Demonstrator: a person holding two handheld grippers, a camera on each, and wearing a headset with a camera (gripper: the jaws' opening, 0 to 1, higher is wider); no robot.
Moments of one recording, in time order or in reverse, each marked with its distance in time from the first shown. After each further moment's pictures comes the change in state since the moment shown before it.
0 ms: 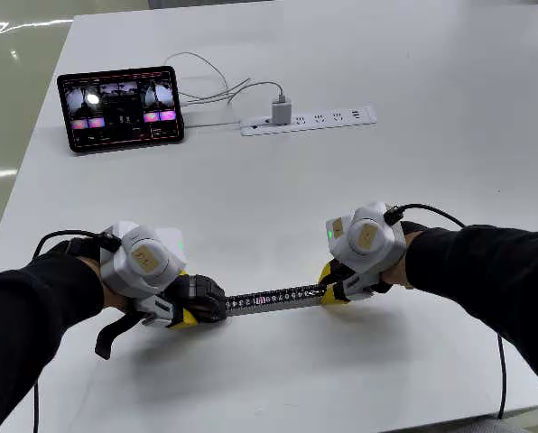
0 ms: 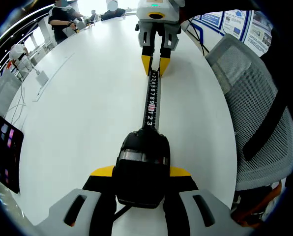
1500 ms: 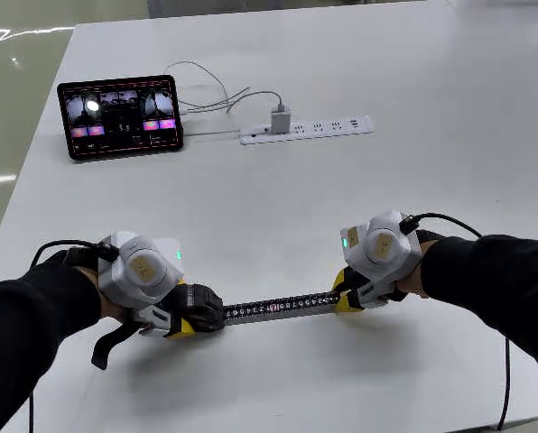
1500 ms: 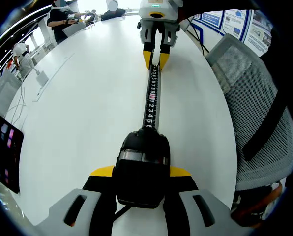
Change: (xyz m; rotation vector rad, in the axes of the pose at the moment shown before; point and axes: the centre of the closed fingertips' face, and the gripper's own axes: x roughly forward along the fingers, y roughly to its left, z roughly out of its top) left arm 0.000 0.000 -0.001 0.000 -0.001 0.000; right arm -0.011 -0.001 -0.022 0.001 0.024 -0.015
